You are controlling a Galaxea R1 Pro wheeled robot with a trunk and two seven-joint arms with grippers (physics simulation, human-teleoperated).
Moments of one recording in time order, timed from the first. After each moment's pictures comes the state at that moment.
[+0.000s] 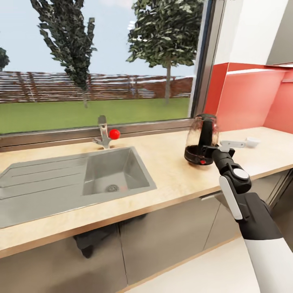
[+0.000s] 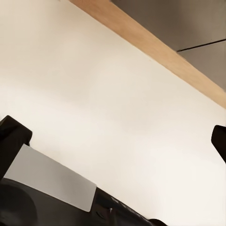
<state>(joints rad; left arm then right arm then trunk) -0.07 0.10 0.03 -0.03 0.89 -0.21 -0.58 -0.73 -0.17 0.10 -1.51 -0.25 0.39 -0.24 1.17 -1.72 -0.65</state>
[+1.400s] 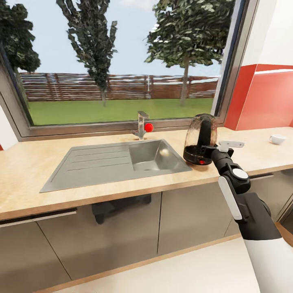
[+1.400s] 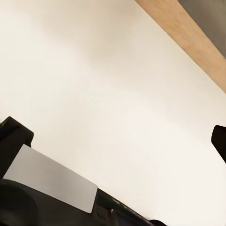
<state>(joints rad) -0.07 0.10 0.03 -0.03 0.89 -0.20 -0.58 -0.73 -0.17 0.11 -1.51 -0.25 0.40 -0.24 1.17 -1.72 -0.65</state>
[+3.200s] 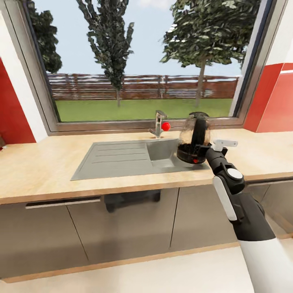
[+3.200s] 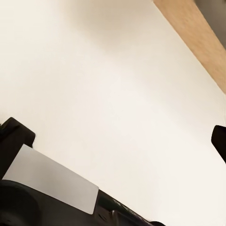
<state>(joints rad) -0.07 0.10 0.03 -0.03 0.89 -0.21 -0.58 -0.73 -0.13 0.14 -1.53 -0.26 0.39 -0.24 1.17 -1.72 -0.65</state>
